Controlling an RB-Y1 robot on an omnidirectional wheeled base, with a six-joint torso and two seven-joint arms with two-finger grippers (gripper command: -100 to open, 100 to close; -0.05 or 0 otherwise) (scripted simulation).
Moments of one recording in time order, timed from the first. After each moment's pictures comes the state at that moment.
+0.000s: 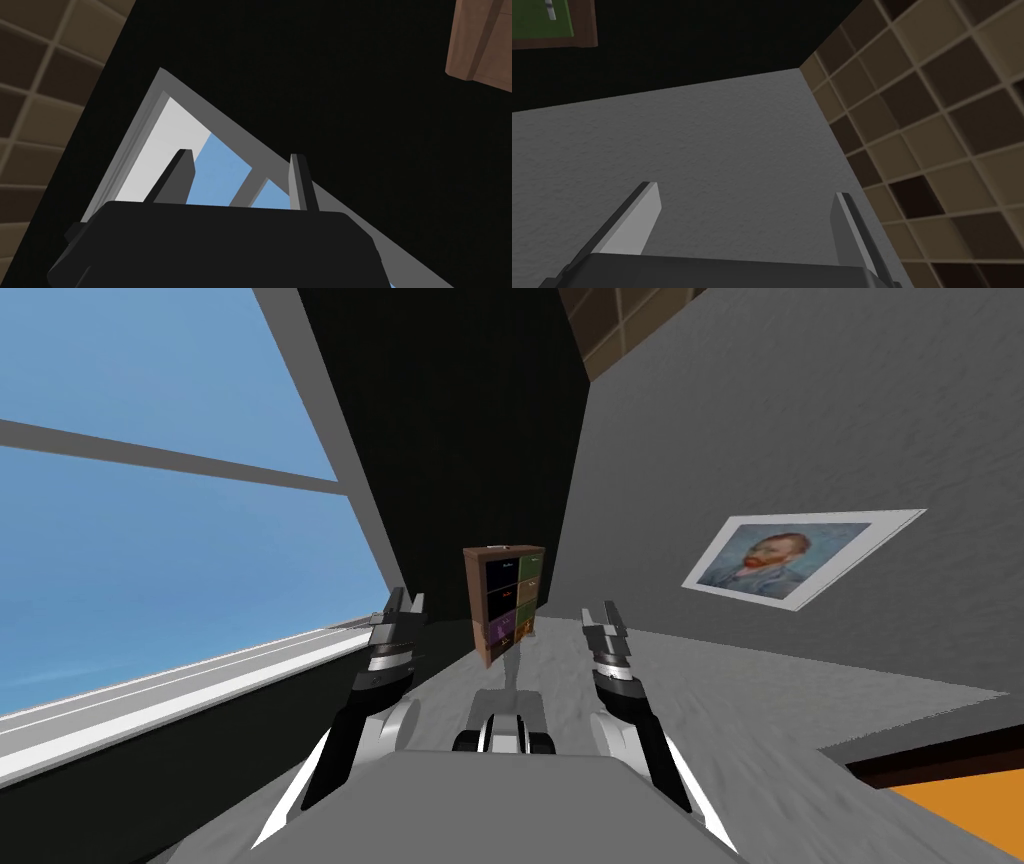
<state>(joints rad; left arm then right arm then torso) 0.47 -0.03 0.01 -2.35 -0.01 -0.45 0.16 0.47 -0.07 0.03 -2.27 -0.02 -0.45 -0.10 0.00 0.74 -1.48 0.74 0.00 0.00</state>
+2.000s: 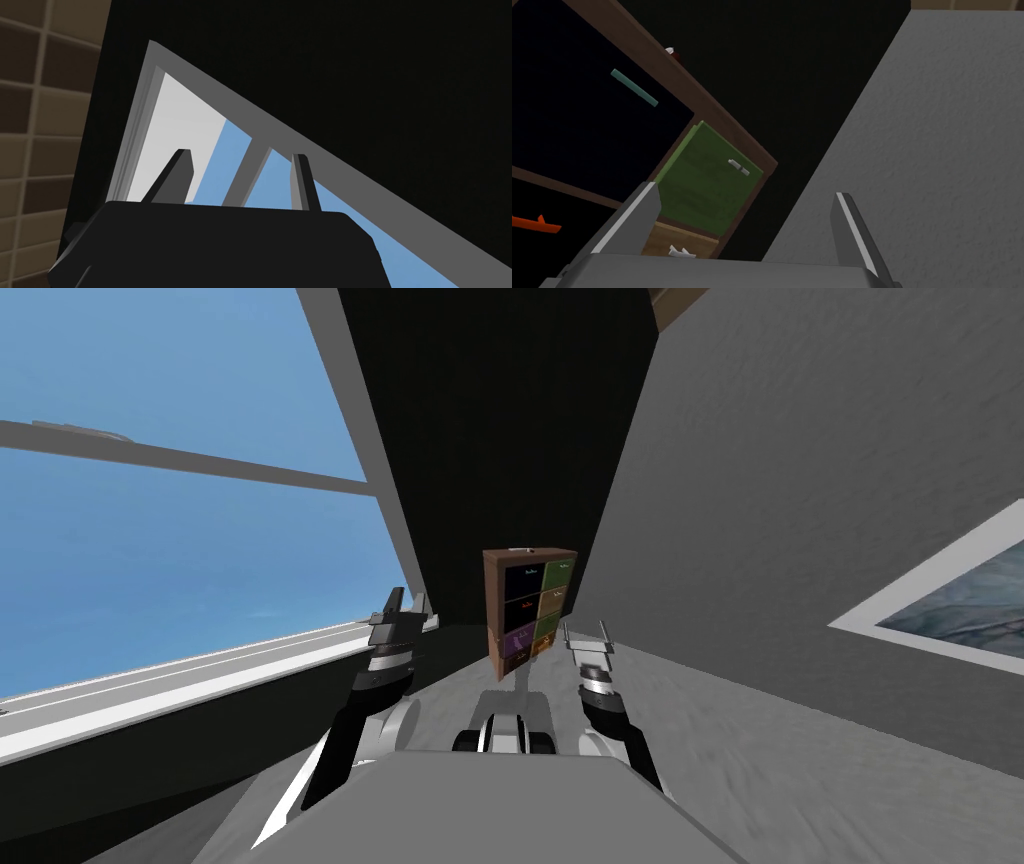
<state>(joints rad) 0.47 -0.03 0.01 -2.35 -0.01 -0.45 0.16 0.50 -0.19 0.22 -2.10 -0.38 -0.62 -0.60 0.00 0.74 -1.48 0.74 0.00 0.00</state>
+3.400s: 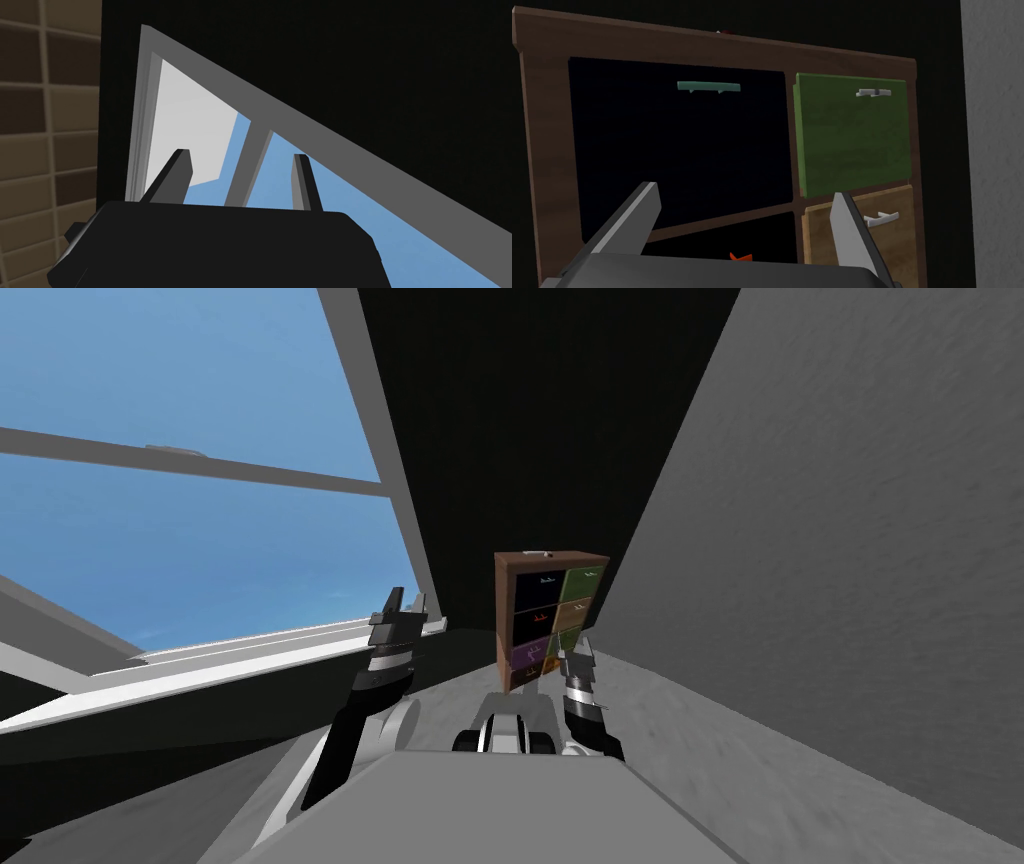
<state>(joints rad) 0.47 -0.03 0.01 -2.35 -0.01 -0.45 0.16 0.47 -0.21 0.41 -1.95 -0.66 -0.76 -1.00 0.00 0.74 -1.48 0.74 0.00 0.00</state>
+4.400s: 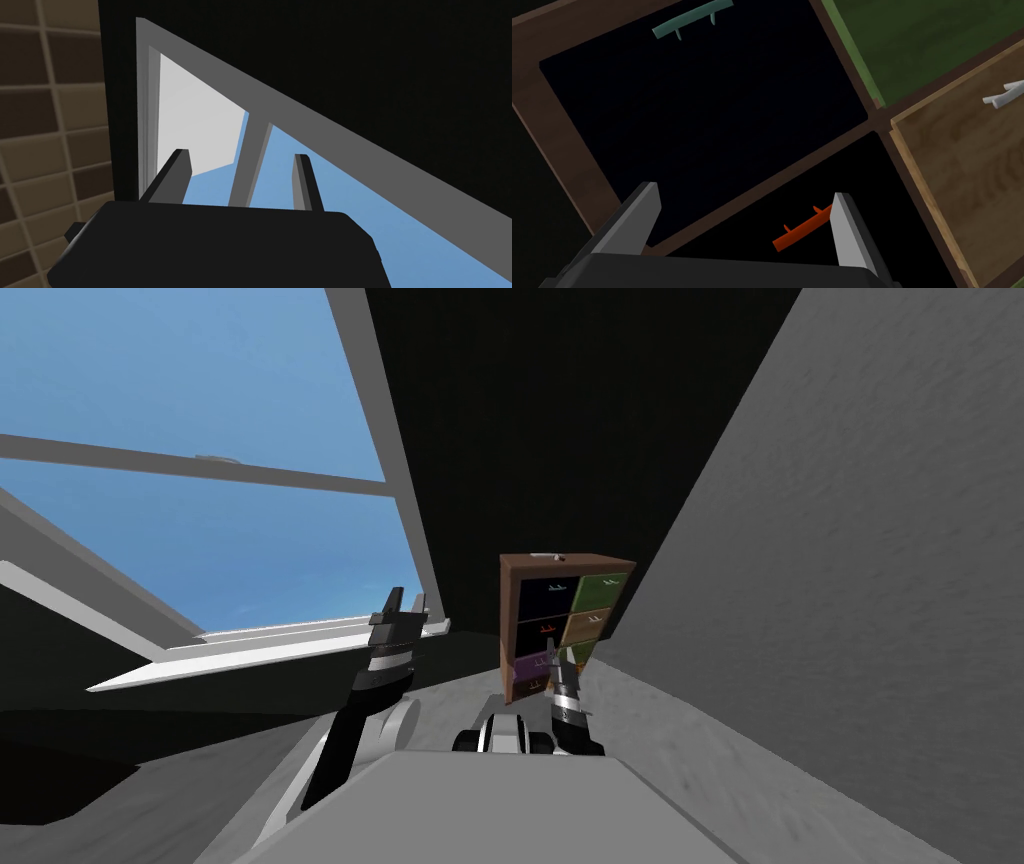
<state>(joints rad) 0.47 -0.03 0.01 -2.35 -0.01 -0.45 0.16 0.41 -0.24 0.56 -1.83 -0.85 -0.85 -1.28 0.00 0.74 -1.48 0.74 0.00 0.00</state>
